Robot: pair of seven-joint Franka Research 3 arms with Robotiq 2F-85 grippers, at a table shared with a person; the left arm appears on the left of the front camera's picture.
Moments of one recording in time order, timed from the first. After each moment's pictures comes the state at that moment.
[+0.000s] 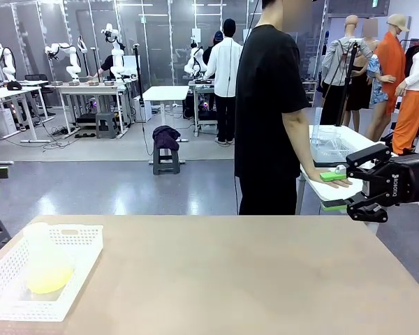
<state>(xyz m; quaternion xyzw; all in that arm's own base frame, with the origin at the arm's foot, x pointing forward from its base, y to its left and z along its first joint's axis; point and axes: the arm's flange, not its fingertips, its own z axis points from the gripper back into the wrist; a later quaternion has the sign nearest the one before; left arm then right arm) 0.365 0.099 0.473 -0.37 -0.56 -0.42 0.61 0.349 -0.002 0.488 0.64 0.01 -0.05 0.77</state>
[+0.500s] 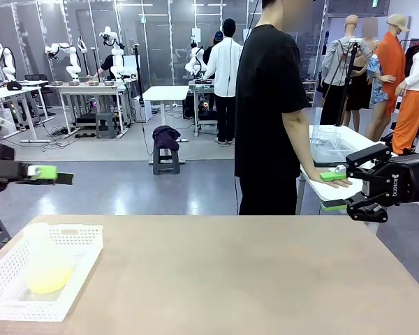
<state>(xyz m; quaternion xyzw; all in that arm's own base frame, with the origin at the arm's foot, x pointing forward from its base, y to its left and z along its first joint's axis) 0.392 -0.020 0.486 -0.56 -0.37 -0.32 0.66 0.349 -0.002 0.488 0.64 0.01 -0.05 0.77</state>
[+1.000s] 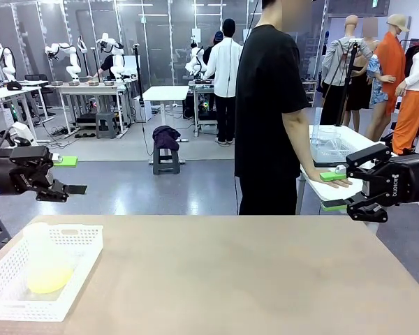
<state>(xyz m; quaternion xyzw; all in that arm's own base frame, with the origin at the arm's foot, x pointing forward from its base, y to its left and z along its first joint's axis) 0.412 -0.034 0.465 -0.64 -0.22 -0.13 0.72 0.349 -0.002 0.488 0.64 0.01 -0.05 0.77</state>
